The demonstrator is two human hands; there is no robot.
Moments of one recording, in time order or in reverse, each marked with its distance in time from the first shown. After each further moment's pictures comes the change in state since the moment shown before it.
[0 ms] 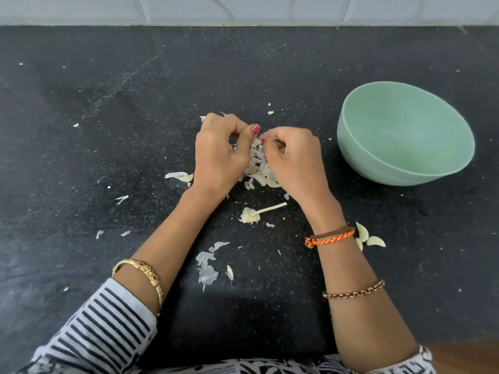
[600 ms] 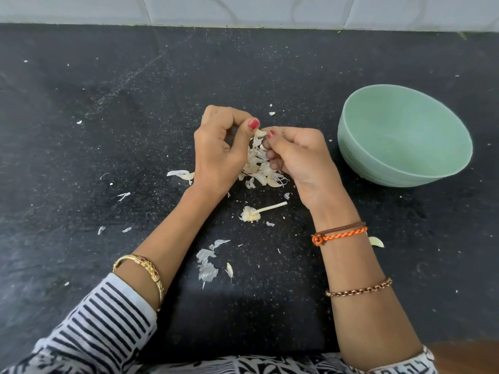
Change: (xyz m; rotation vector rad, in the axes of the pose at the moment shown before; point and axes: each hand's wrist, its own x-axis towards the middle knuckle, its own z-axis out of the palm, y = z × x) left_hand -0.001 0.001 0.000 -0.166 0.098 0.134; right_hand -0.003 -0.011 -0.010 0.631 -0.114 0.363
